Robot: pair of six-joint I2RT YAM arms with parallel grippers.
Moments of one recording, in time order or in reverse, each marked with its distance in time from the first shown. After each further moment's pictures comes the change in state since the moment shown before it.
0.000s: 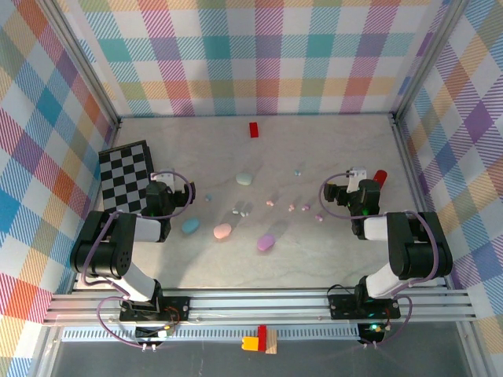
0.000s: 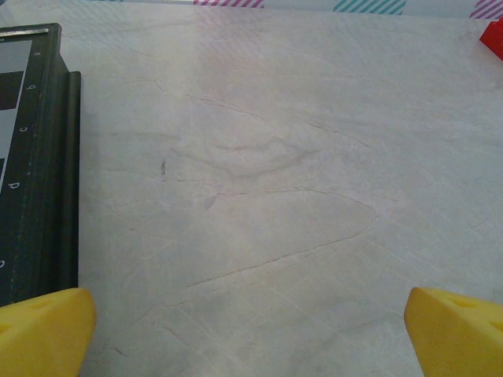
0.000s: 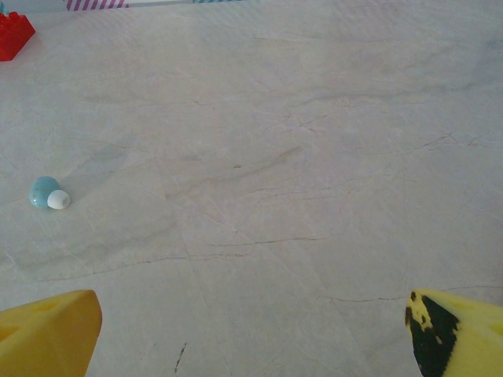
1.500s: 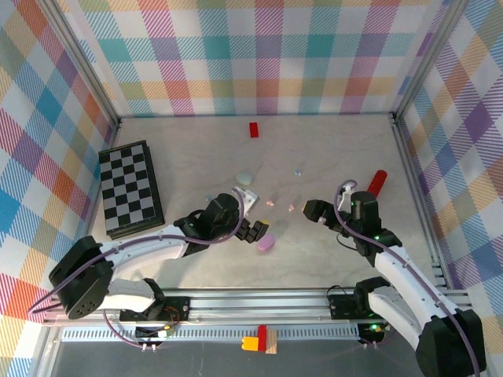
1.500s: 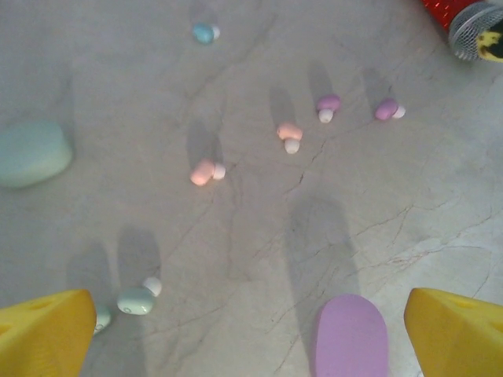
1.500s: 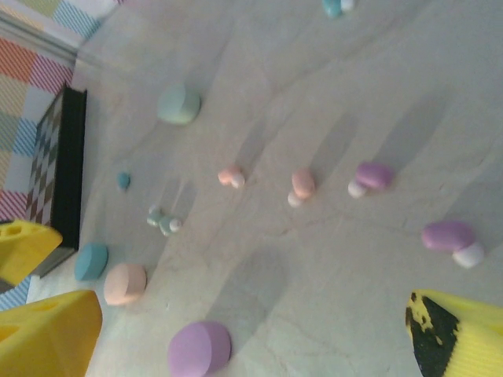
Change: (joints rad) left arm -0.807 -0.267 0.277 -0.767 0.007 -0.059; right arm 0.259 -0.701 0.016 -0.900 -0.277 0.620
